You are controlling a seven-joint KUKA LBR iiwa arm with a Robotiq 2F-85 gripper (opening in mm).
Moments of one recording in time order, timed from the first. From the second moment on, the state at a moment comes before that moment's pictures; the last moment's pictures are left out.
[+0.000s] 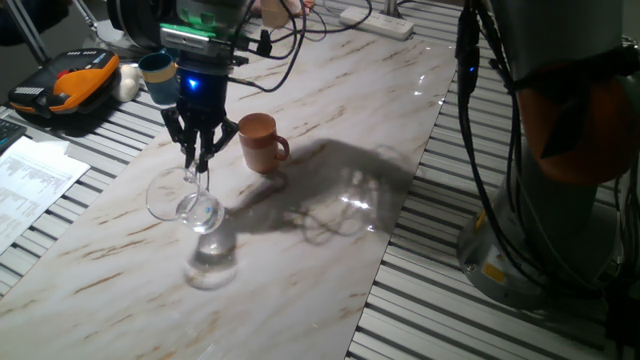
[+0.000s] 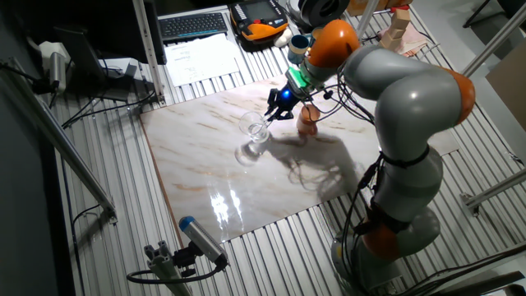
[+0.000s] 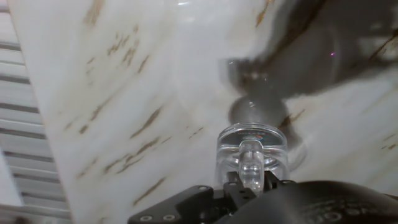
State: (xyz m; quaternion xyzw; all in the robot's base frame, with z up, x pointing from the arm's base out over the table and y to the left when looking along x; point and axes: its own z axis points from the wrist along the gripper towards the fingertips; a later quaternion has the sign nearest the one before) arm 0.547 0.169 0.184 -0.63 -0.73 -0.21 0.16
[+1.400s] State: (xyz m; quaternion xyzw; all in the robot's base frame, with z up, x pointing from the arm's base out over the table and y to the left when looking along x) arm 0.529 0.165 0.231 -0.63 -0.75 -0.14 0.09
